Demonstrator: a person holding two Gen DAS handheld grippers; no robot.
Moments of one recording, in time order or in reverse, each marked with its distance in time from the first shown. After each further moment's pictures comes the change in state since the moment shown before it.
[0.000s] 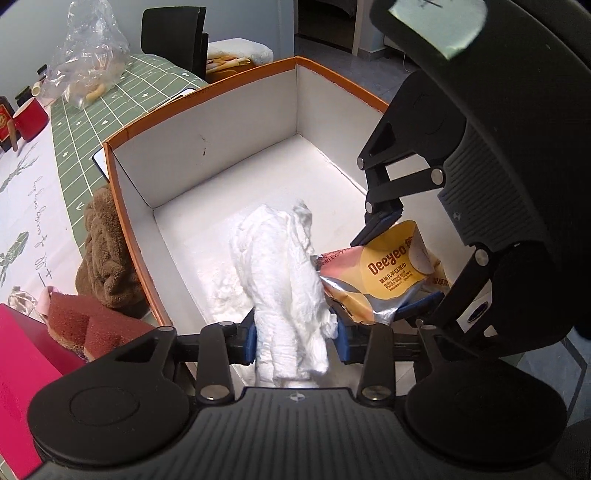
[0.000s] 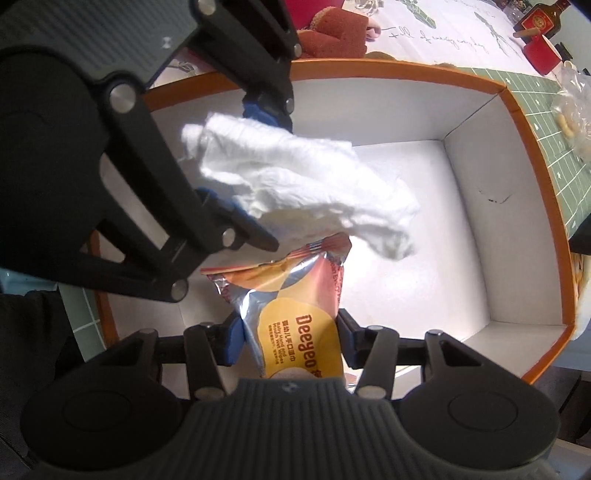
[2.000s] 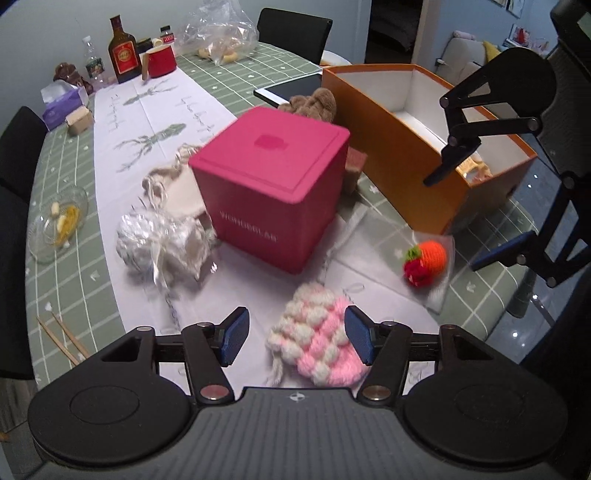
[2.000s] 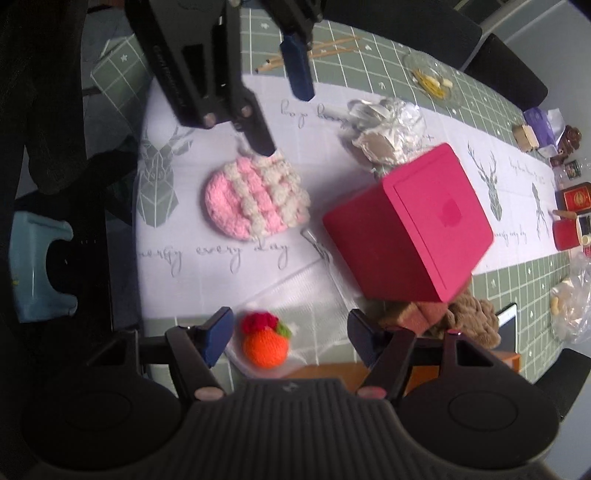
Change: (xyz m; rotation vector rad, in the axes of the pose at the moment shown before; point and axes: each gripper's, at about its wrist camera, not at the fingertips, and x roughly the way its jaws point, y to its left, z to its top) left arm -0.140 0.138 -0.216 -0.161 -0.089 0.067; right arm -0.069 0.169 0.143 -0.318 -0.104 -0.090
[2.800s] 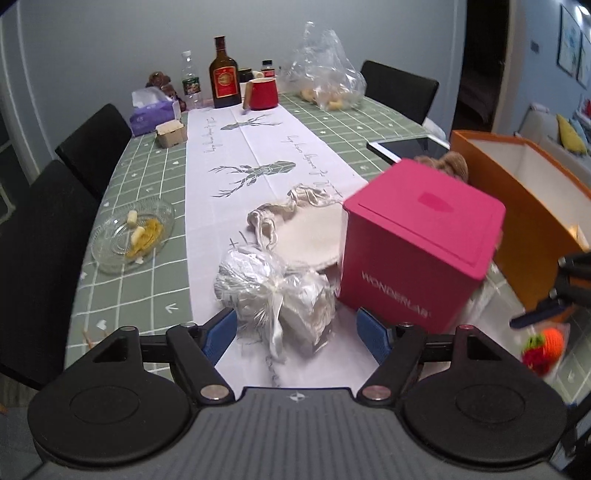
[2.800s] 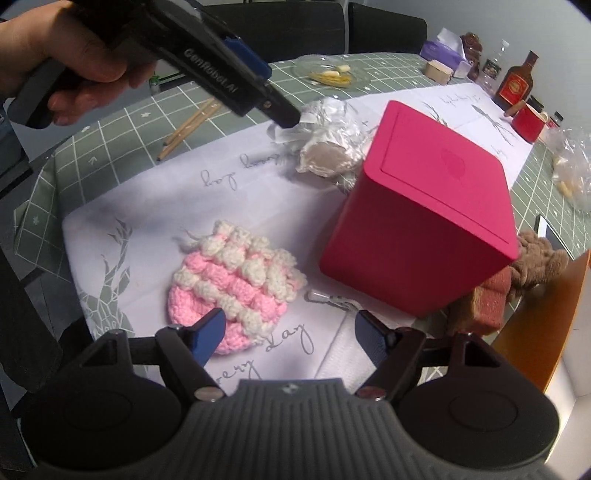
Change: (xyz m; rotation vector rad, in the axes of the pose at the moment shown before) left arm 0.036 0.083 0.012 -0.217 -0.213 0.184; right arm 0.071 0.002 0.008 0.570 -0.228 -0.051
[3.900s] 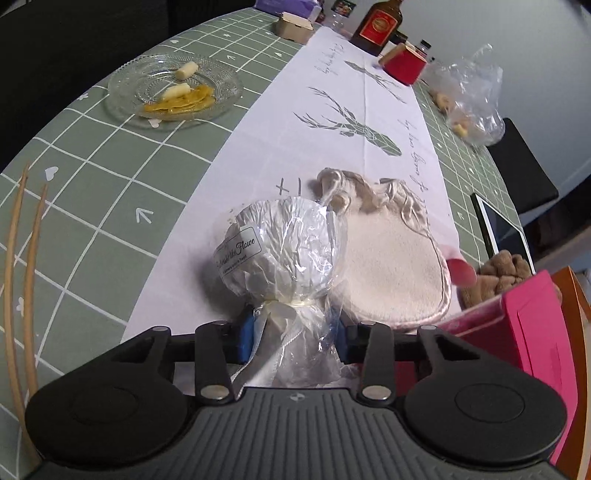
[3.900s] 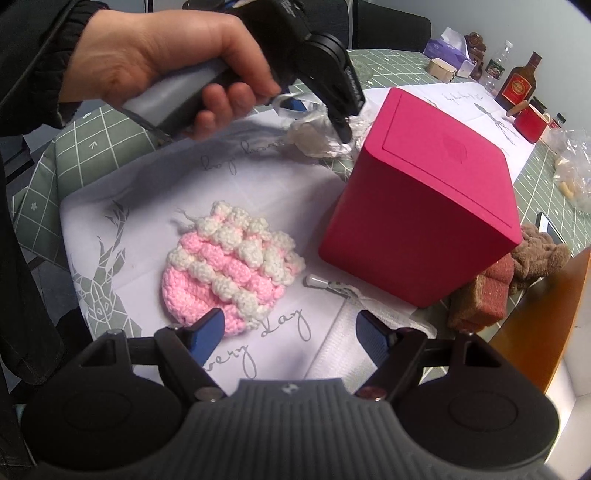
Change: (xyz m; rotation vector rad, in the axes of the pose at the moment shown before) left arm 0.102 0.056 0.003 -0.648 0.161 -0.015; right arm 0.002 -0.001 -0.012 -0.024 0.007 0.007
